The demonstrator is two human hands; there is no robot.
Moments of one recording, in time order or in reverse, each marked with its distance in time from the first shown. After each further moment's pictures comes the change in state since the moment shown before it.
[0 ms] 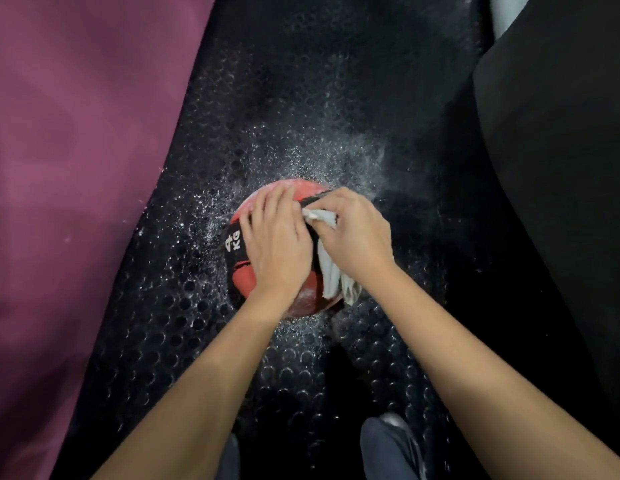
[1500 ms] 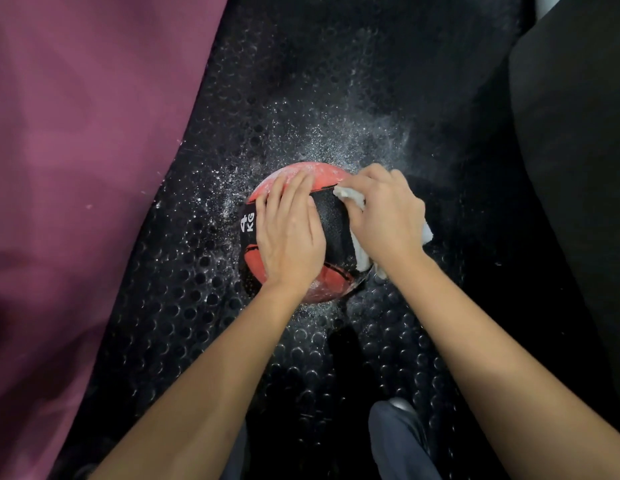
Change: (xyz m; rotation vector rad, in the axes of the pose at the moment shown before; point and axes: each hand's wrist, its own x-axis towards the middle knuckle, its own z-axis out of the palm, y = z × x) left_hand -0.013 -0.022 0.008 0.047 0.129 0.102; right_hand -0.002 0.004 0.005 -0.291 0.068 -0.020
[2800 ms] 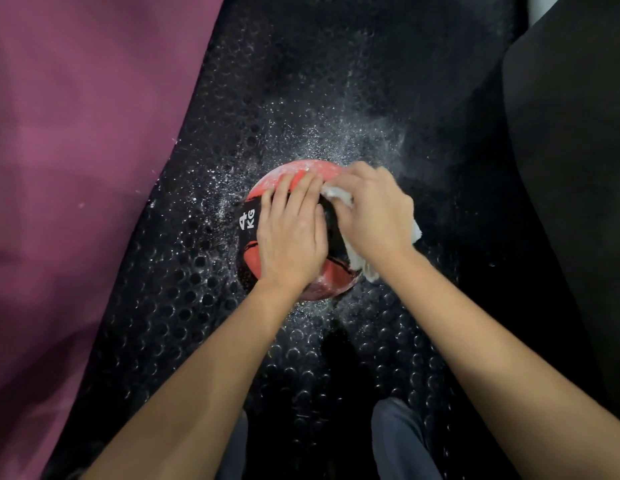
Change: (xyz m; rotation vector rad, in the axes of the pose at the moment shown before) left_hand 0.001 -0.005 0.000 0.132 -0.072 0.173; right_hand 0.004 -0.012 0.001 -0.036 -0.018 -0.052
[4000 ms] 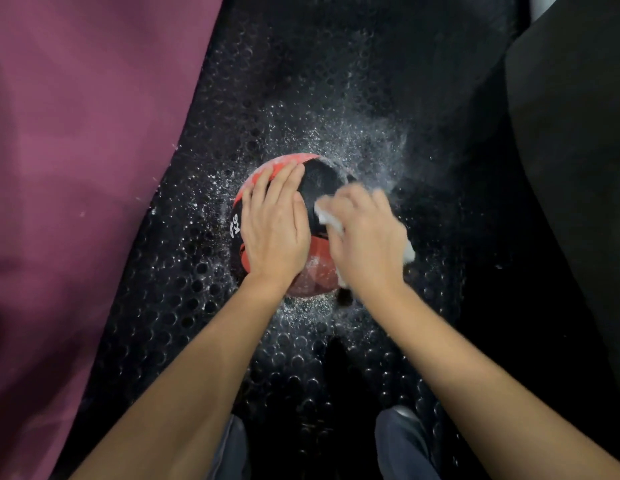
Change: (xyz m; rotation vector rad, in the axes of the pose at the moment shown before) left_hand 0.015 -0.018 -0.002 -0.149 0.058 -0.123; right_hand -0.027 -0.014 0.005 0.083 0.129 -0.041
